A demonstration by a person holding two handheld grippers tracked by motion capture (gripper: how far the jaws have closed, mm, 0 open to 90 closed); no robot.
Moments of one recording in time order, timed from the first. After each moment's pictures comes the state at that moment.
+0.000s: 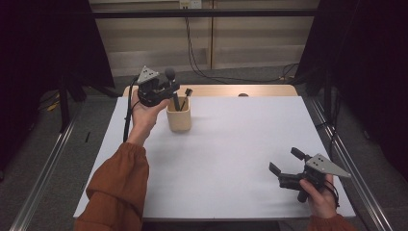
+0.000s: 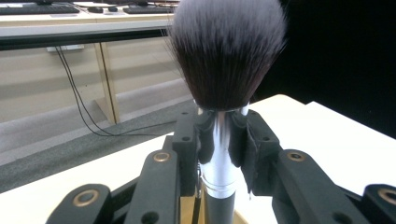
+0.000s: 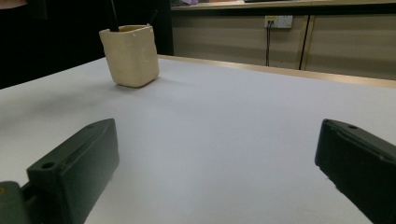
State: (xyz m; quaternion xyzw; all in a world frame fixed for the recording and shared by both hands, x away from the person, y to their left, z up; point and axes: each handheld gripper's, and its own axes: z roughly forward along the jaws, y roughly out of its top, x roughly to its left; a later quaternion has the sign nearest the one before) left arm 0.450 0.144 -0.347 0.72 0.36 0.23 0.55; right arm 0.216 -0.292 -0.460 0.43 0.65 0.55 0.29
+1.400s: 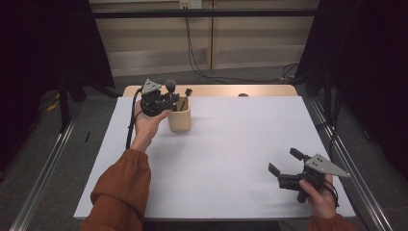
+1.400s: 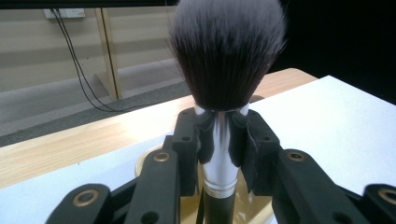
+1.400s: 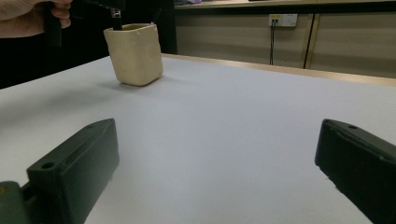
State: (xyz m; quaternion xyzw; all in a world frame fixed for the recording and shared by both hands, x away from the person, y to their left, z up) left arm 0.455 0.147 -0.393 0.73 0.38 0.21 0.53; right arm 0.216 -0.291 -0.461 0.43 0.66 0.55 0.28
